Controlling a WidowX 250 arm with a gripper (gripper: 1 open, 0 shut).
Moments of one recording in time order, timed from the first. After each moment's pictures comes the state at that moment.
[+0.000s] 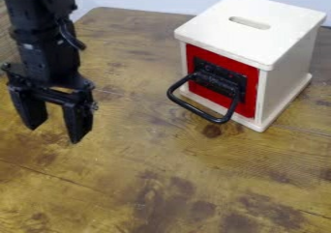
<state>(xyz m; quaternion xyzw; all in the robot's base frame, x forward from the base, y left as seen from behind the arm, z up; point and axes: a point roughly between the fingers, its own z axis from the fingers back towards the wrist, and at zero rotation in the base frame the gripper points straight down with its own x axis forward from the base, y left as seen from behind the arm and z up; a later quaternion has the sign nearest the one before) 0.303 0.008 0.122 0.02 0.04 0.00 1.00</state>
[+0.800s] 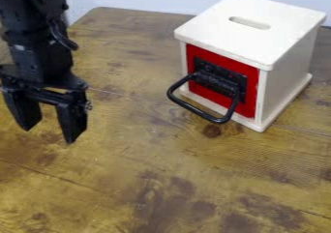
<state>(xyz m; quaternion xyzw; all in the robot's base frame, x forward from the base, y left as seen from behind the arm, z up) 0.301 0.014 0.123 0.02 0.03 0.02 1.00</state>
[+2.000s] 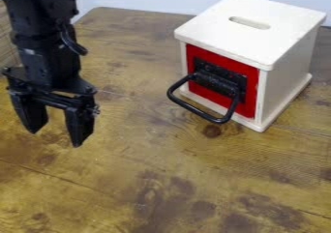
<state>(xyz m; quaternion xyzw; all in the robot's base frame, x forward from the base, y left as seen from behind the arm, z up) 0.304 0.007 0.118 0.03 0.03 0.02 1.00</state>
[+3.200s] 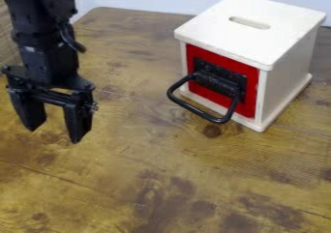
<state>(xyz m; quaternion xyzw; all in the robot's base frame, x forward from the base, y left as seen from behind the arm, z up) 0.307 0.013 0.118 0.03 0.04 0.03 1.00</state>
